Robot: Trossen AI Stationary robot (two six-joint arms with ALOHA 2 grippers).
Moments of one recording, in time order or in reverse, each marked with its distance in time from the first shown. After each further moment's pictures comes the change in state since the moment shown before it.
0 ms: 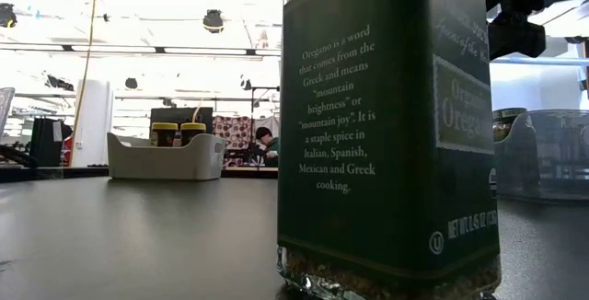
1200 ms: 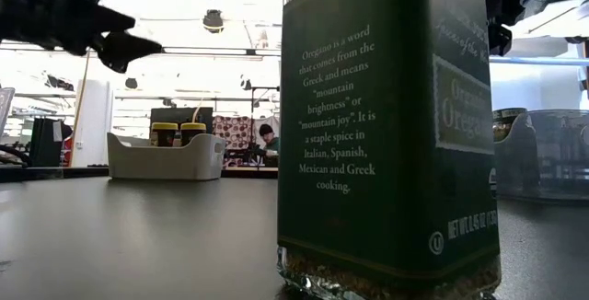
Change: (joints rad) left arm 0.346 -1.015 -1.088 0.724 0.308 0.105; right arm -0.101 0.000 0.000 0.011 0.005 -0.256
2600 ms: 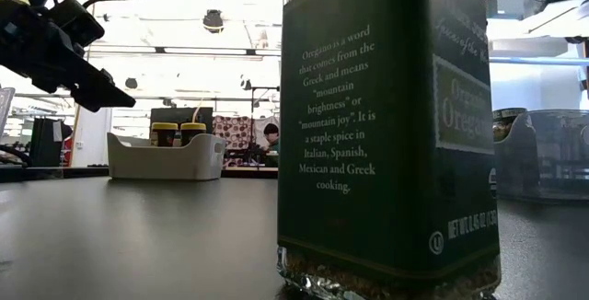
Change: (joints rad) left arm 0.000 -0.136 -0.020 -0.402 -0.002 -0.150; right arm -0.675 0.097 0.442 -0.069 -0.290 -0.472
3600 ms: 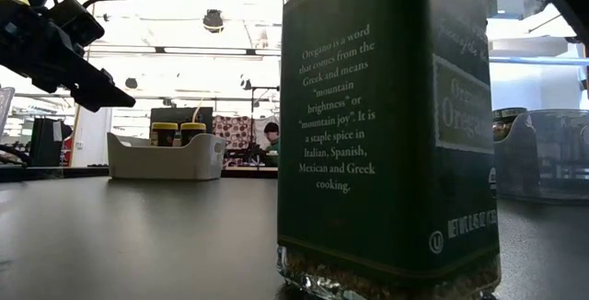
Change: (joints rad) left arm 0.000 0.000 -0.001 0.001 0.000 0.000; right arm -0.220 0.744 0.469 -0.208 -0.267 -0.898
